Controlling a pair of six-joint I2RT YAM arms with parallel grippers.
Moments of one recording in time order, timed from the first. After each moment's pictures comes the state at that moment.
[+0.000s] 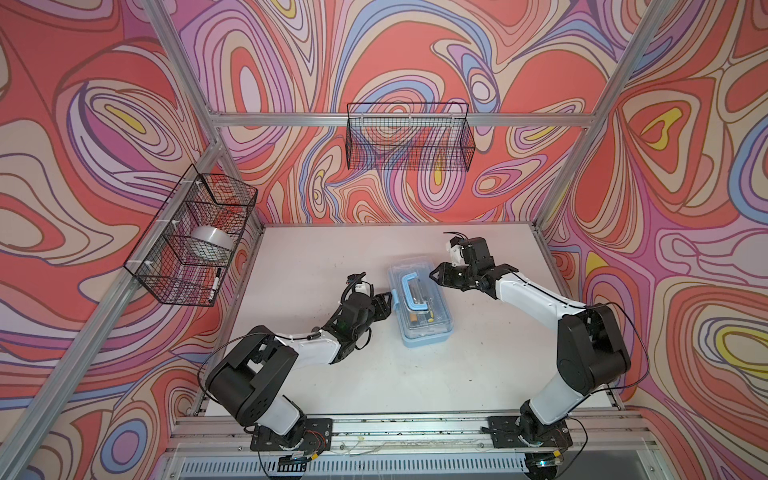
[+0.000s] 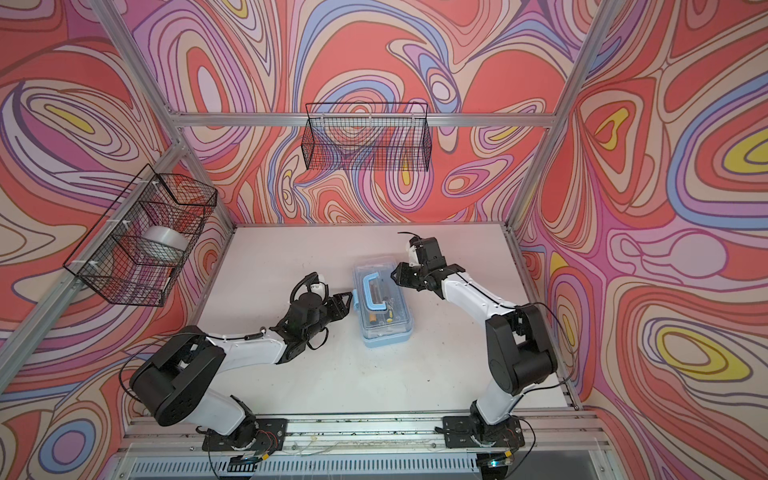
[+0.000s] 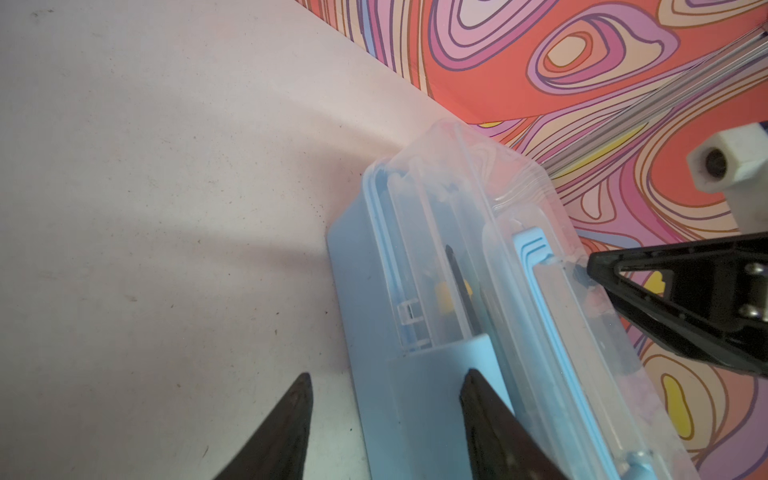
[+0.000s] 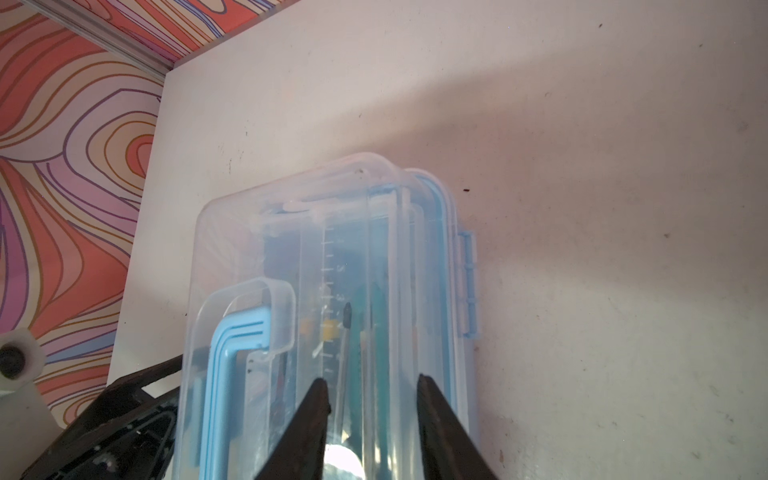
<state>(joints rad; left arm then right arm) -0.63 1.53 0.55 0.59 -0.10 -0.81 0.35 1.67 1.16 -0.28 -0.32 0.48</state>
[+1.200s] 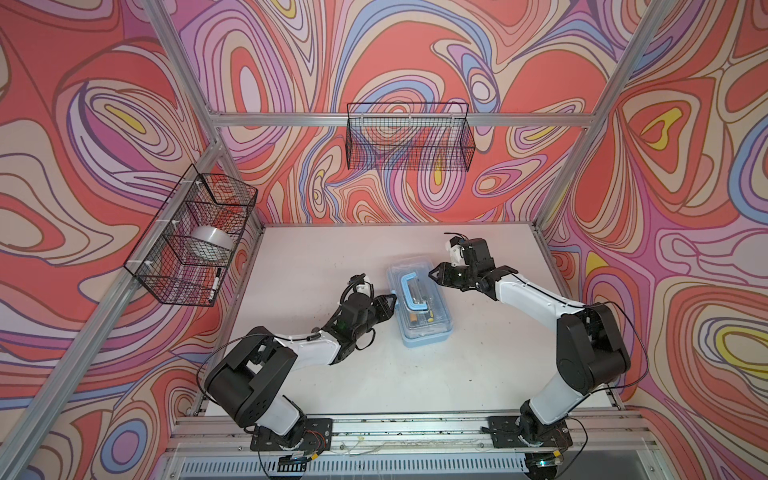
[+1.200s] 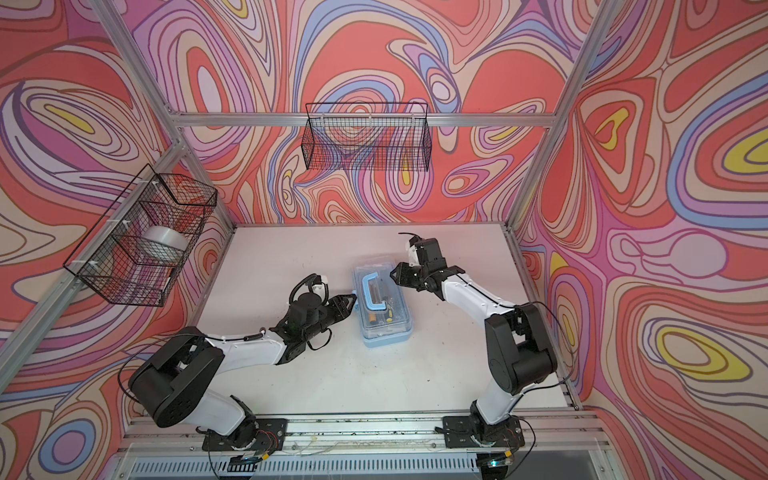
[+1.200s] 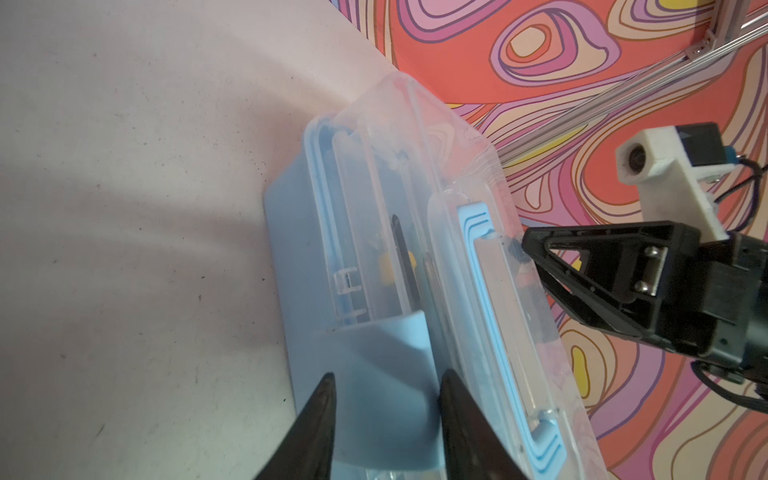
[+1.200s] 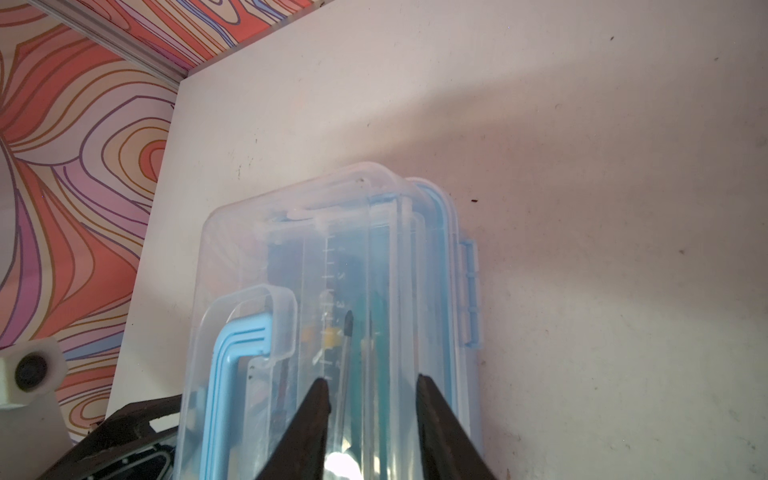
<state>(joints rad) -0.64 1.53 0.54 0.62 0.02 -0.94 0.35 1.67 1.14 -0.23 -0.34 0.48</state>
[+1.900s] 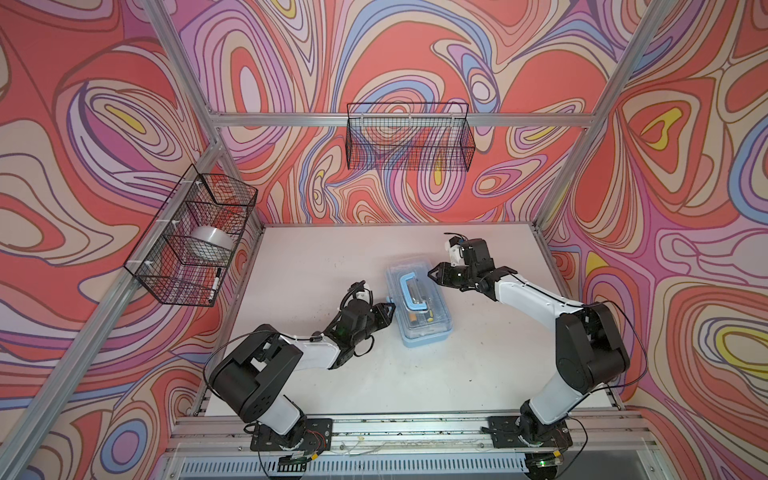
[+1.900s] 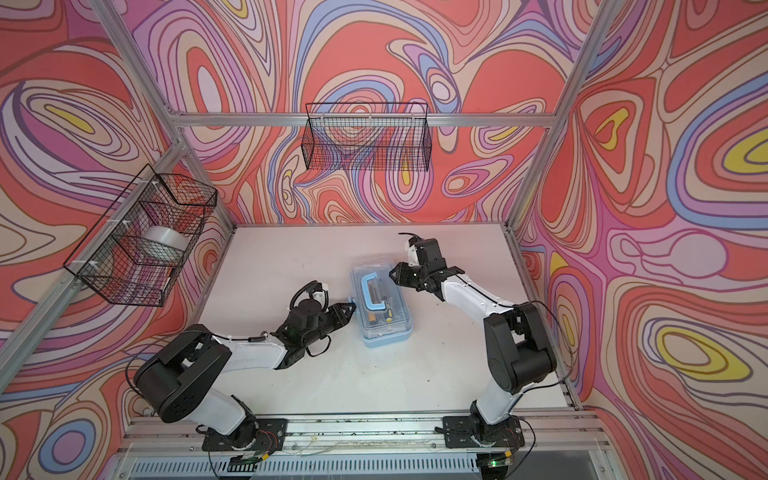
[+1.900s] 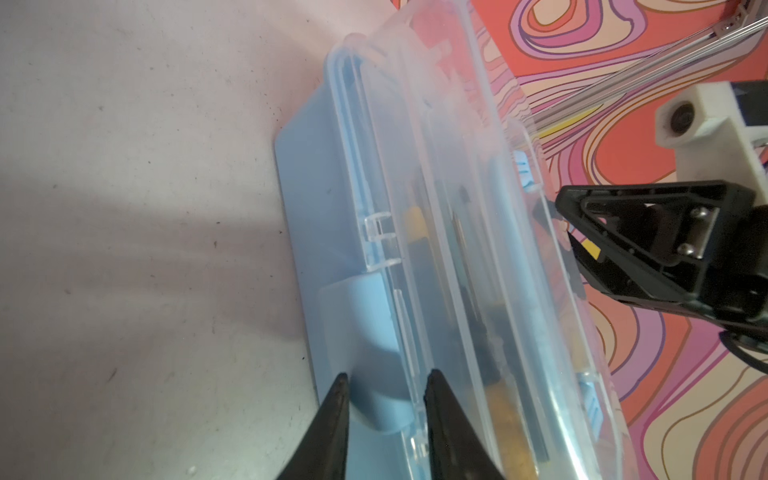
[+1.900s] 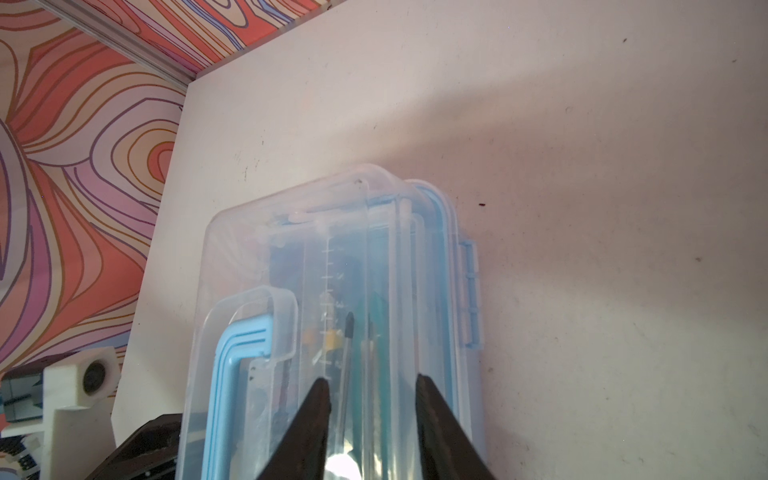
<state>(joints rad) -0.64 1.56 0.48 0.67 0.06 -0.98 0.35 1.68 1.13 -0.20 -0.35 0.48</state>
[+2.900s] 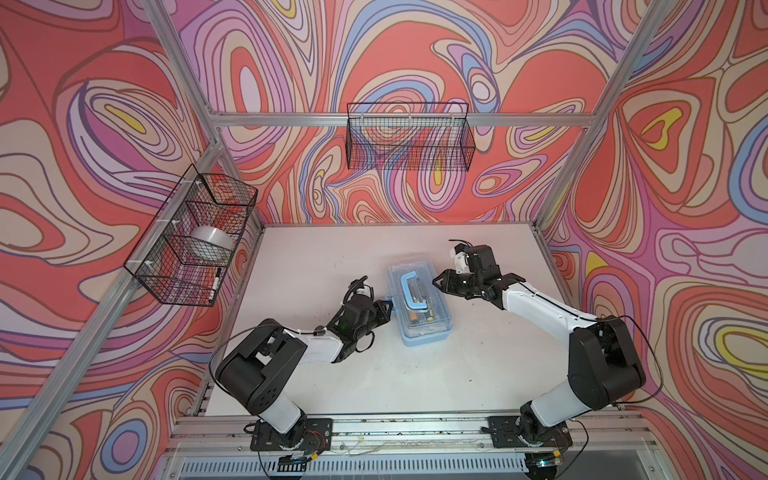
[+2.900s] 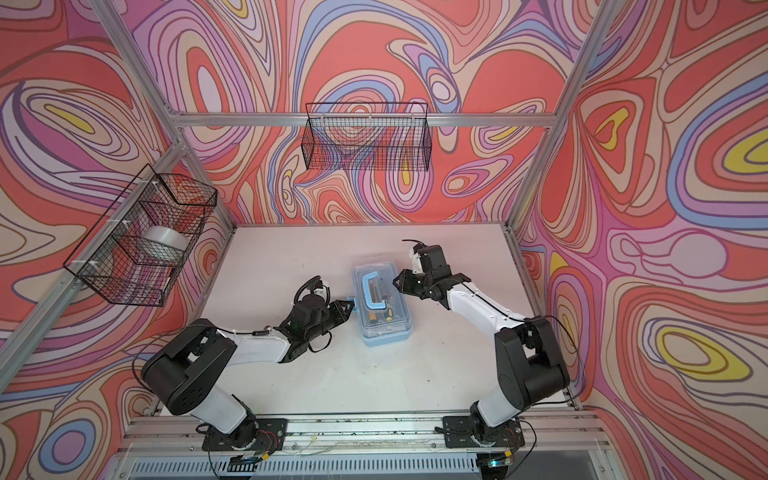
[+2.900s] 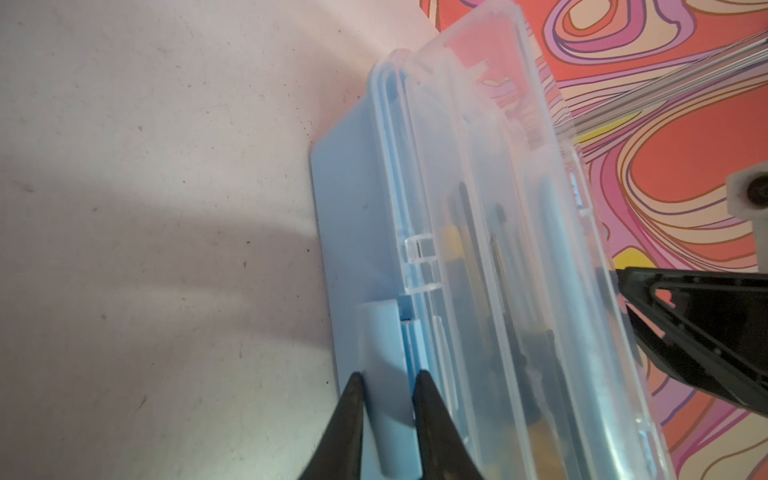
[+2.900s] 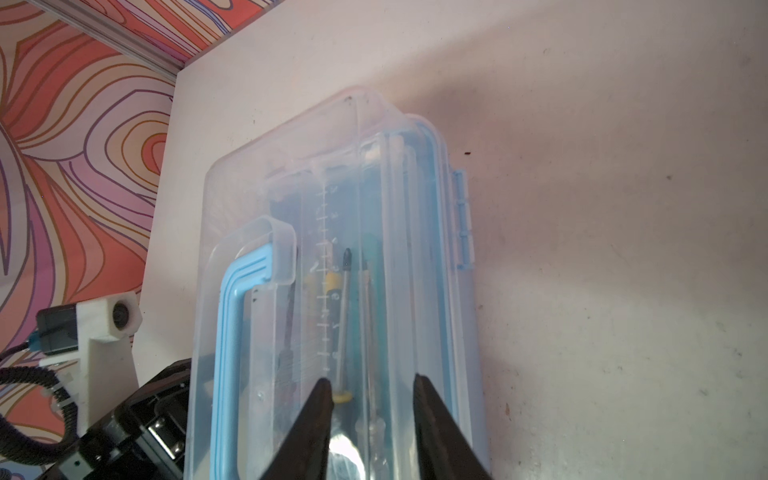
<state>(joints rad) -0.62 1.60 0.55 0.59 0.03 -0.97 0.36 1.56 1.04 -0.26 -0.34 0.53</state>
